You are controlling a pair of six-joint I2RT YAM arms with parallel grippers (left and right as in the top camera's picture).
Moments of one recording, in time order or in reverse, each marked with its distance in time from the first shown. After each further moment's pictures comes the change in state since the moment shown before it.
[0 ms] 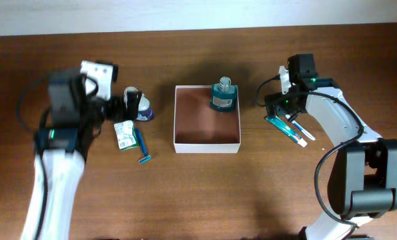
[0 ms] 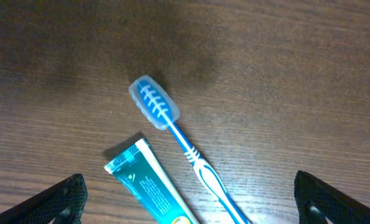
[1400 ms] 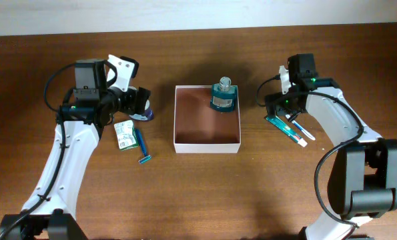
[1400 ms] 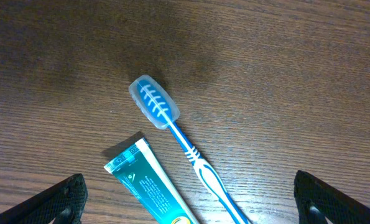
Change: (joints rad) left arm -0.056 0.190 0.028 0.077 -0.035 0.124; right arm 0.000 0.000 0.000 -0.001 0.000 0.000
